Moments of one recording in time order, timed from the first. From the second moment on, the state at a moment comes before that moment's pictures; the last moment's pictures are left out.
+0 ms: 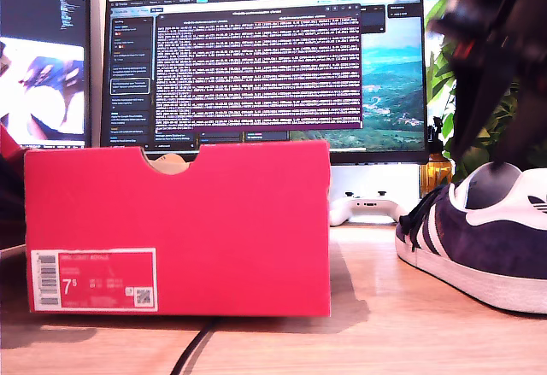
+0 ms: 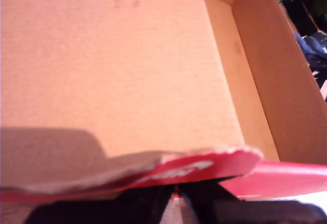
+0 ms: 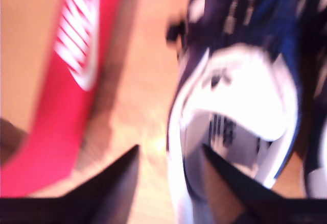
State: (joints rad) left arm -0.36 0.78 0.21 0.04 0.25 -0.60; right arm 0.29 1.38 1.00 -0.82 -0.23 0.18
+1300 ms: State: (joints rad) left arm -0.36 0.78 0.21 0.00 0.25 -0.60; right arm 0.31 1.59 1.07 -0.76 -0.27 0.19
